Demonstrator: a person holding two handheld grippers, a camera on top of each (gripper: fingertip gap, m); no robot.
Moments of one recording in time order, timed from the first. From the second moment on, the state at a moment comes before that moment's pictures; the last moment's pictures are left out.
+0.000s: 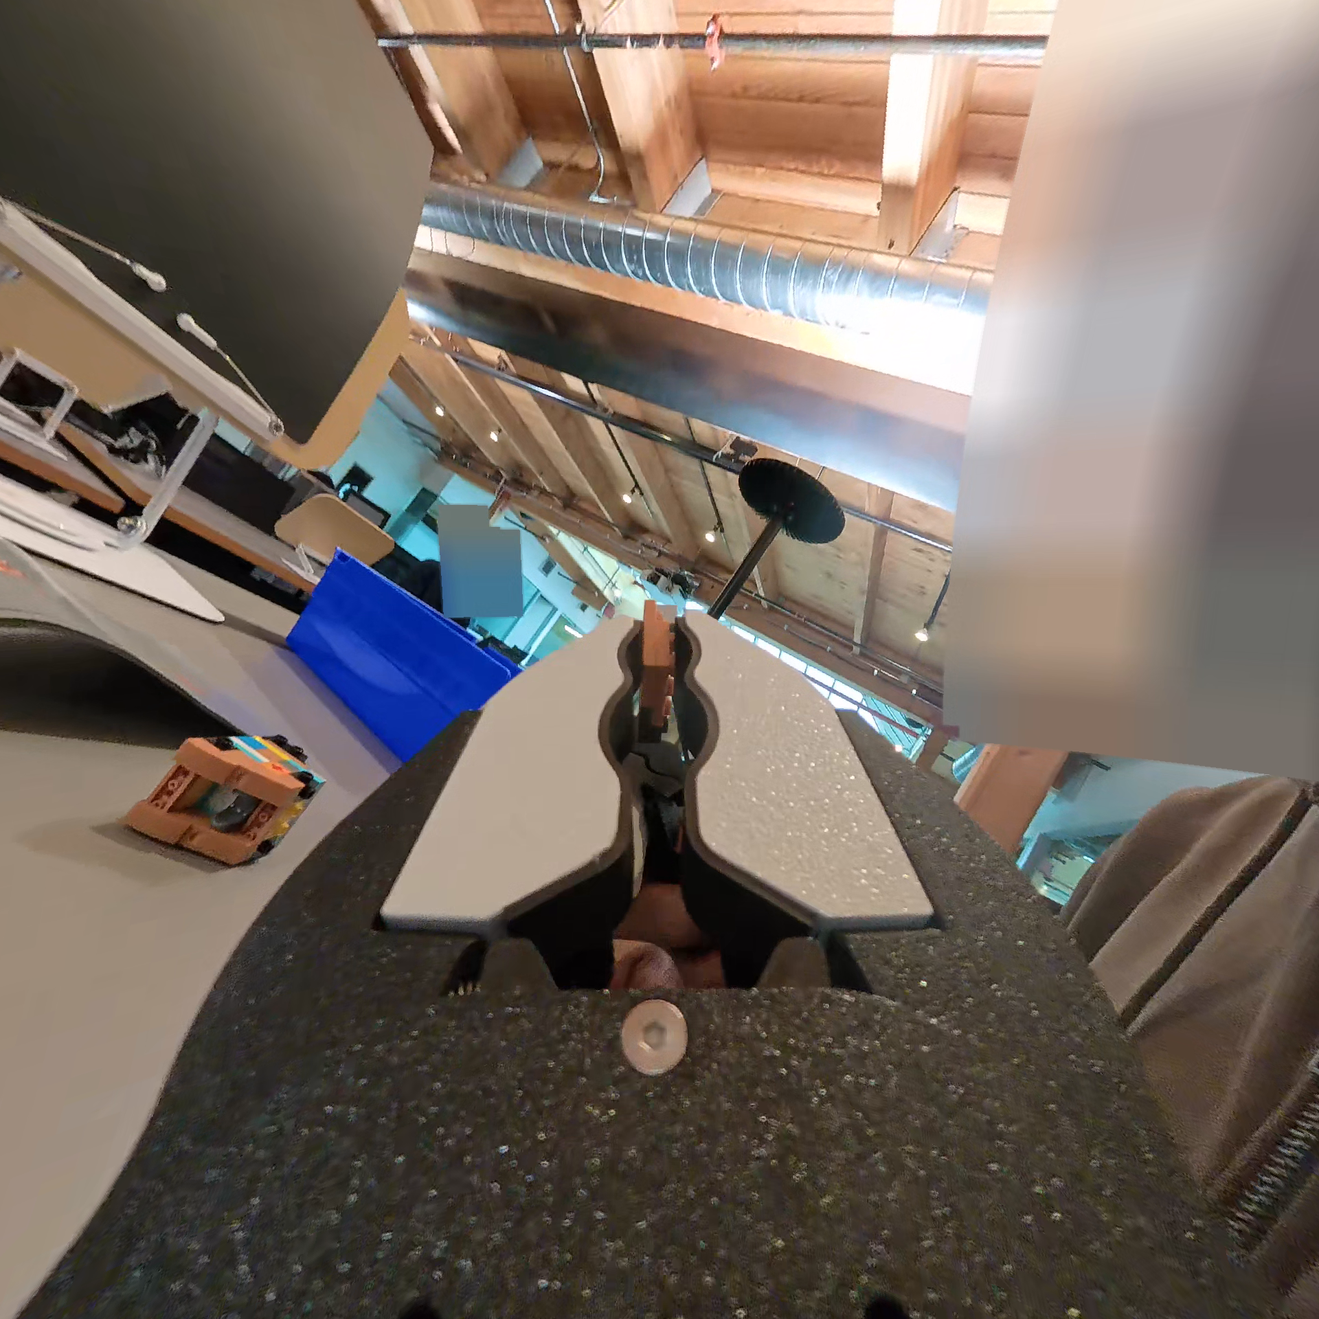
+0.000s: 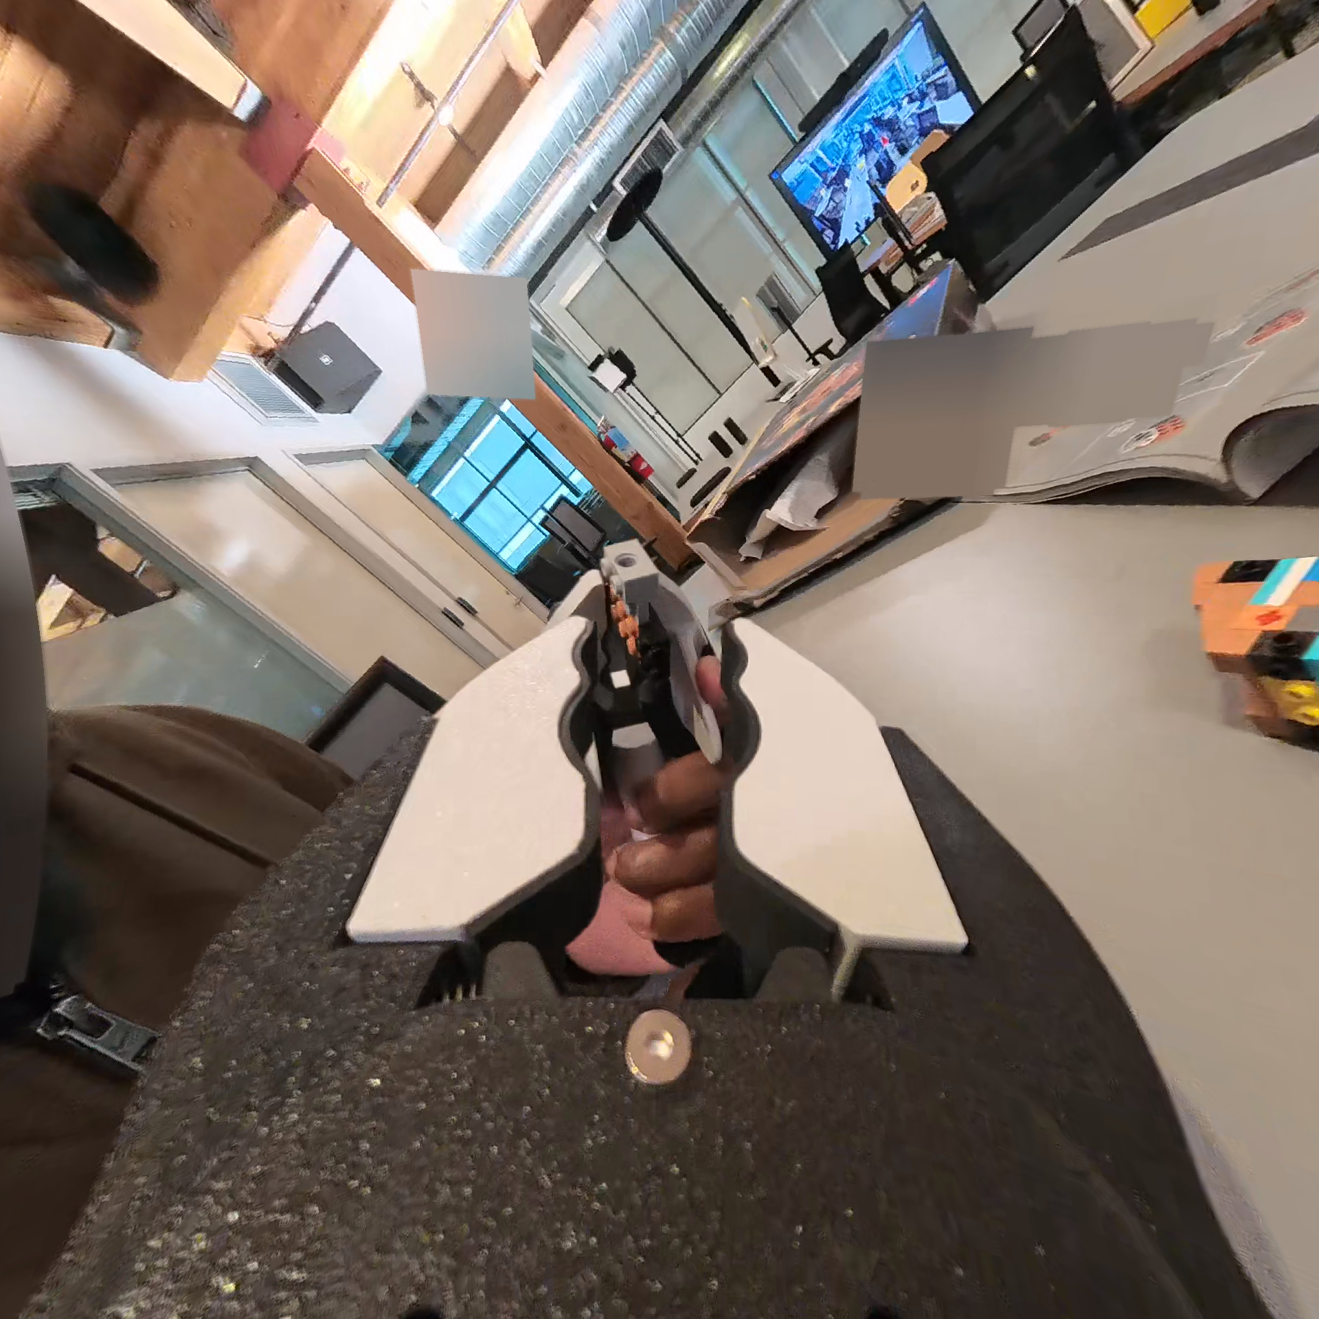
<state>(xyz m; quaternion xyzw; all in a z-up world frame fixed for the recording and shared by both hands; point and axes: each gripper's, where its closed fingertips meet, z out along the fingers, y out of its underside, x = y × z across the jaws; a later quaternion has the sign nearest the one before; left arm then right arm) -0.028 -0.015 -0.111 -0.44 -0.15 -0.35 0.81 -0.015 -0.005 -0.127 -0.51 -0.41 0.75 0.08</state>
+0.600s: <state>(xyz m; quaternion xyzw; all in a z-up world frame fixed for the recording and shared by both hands) -0.017 -0.018 -0.103 -0.41 -0.13 -0.32 0.84 -0.018 -0.015 -0.116 -0.50 -0.34 0.80 0.06</state>
